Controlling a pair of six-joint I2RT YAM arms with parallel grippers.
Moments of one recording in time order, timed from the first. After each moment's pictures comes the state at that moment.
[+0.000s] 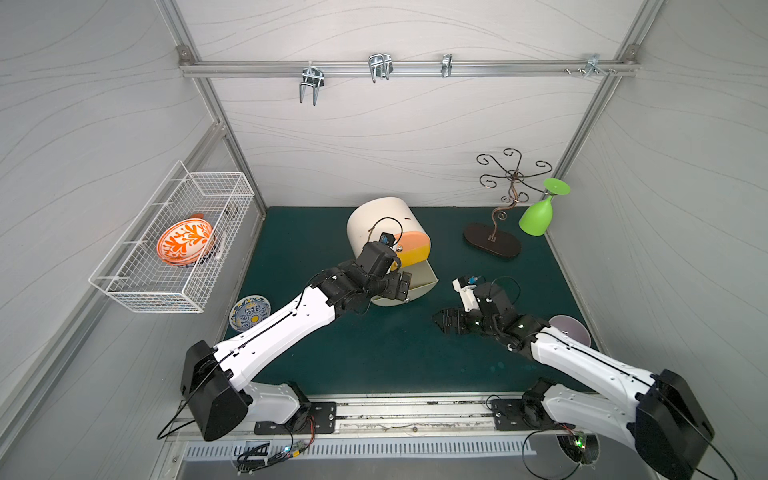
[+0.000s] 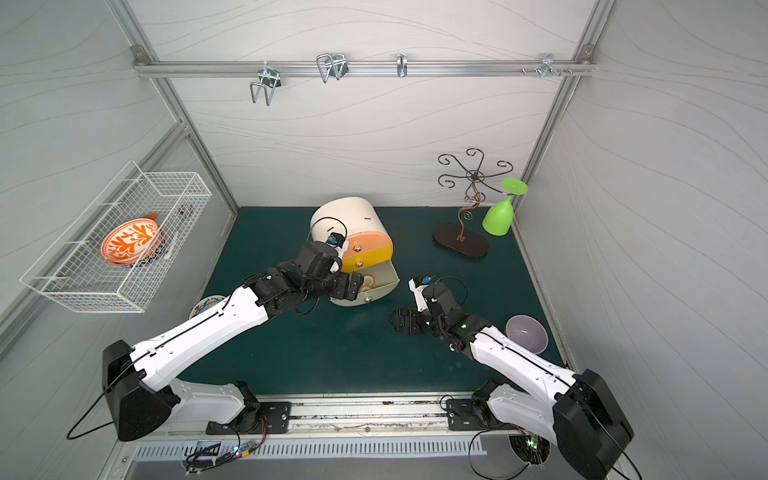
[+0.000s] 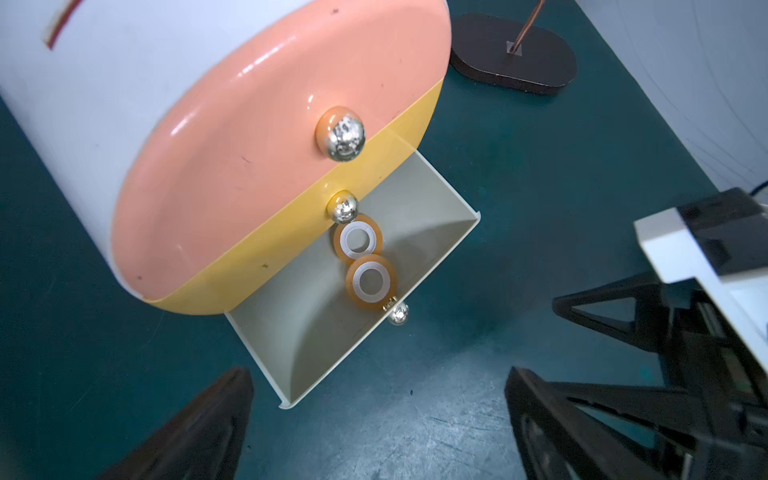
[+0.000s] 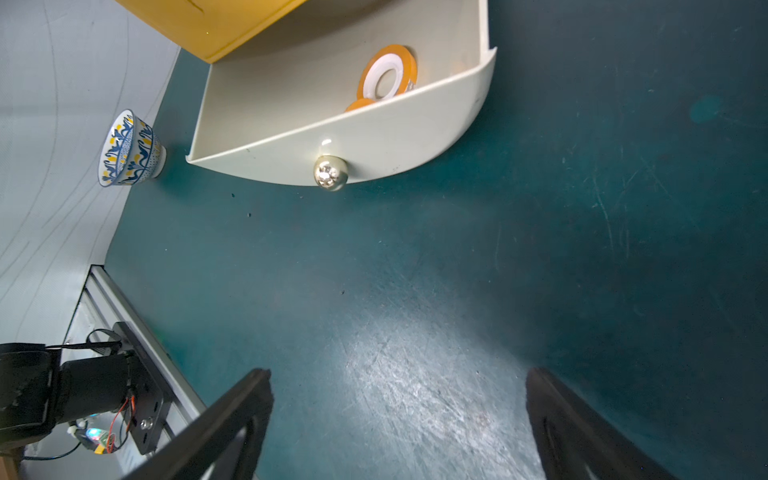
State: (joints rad) left arm -0.75 1.32 1.21 -0.68 -0.15 -0.36; right arm 0.71 1.07 0.54 -0.21 -0.21 0.47
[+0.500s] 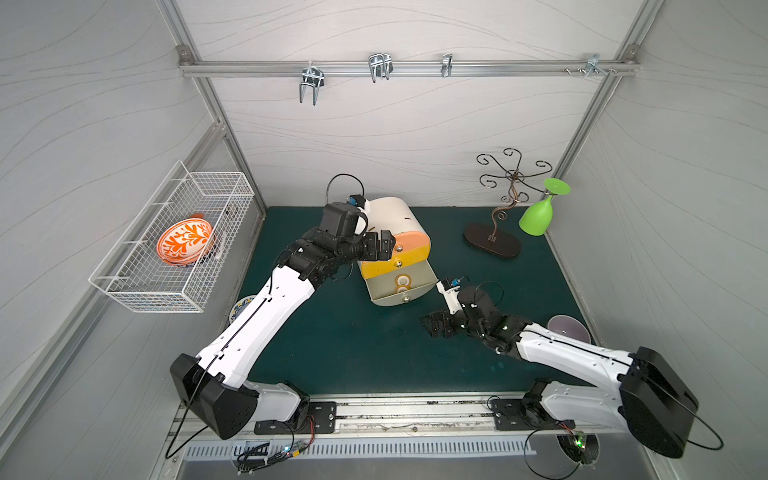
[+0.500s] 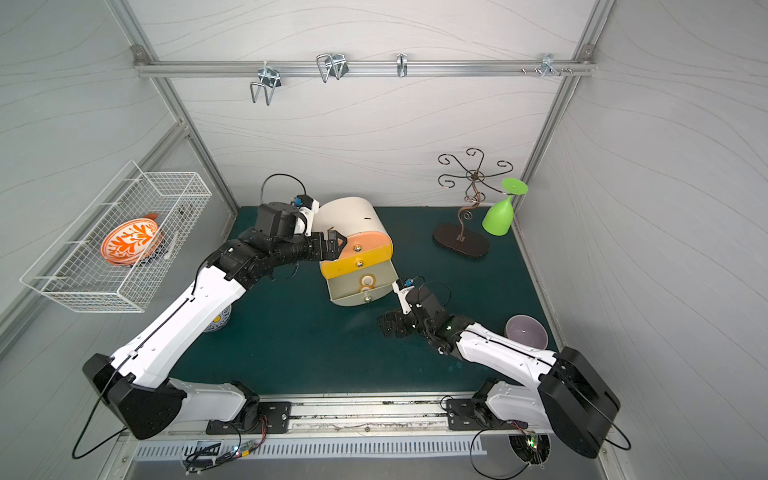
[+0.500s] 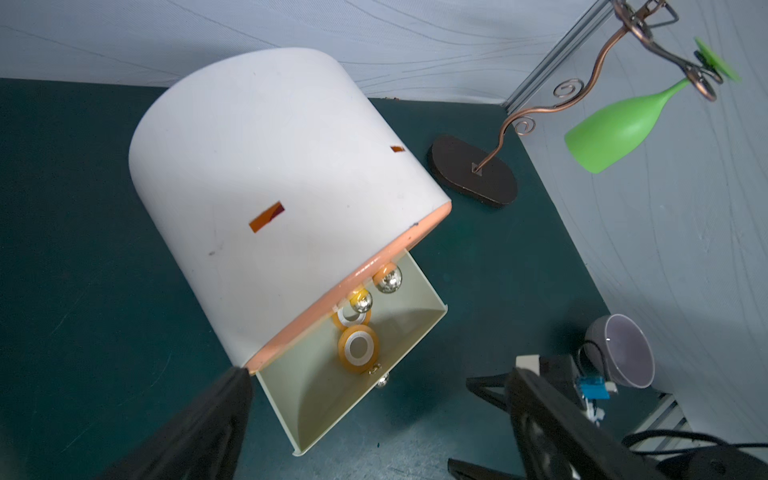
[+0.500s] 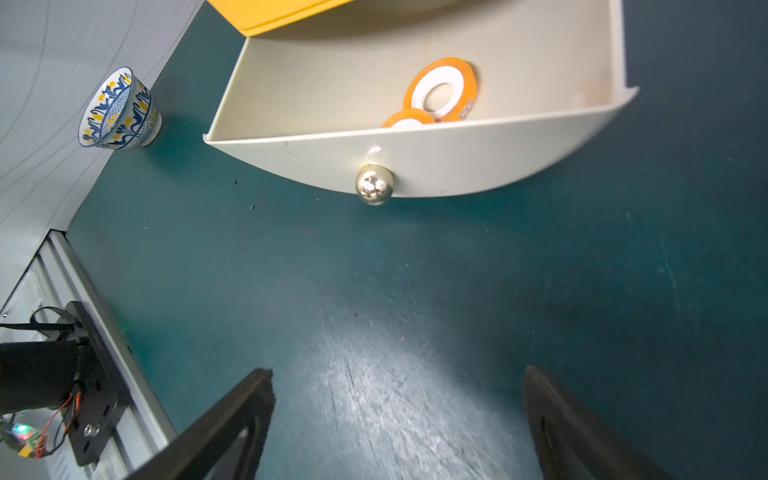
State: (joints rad) left arm -0.48 1.37 1.47 -0.74 0.09 -0.40; right arm 0.85 1.19 0.54 -0.04 -0.10 0.40
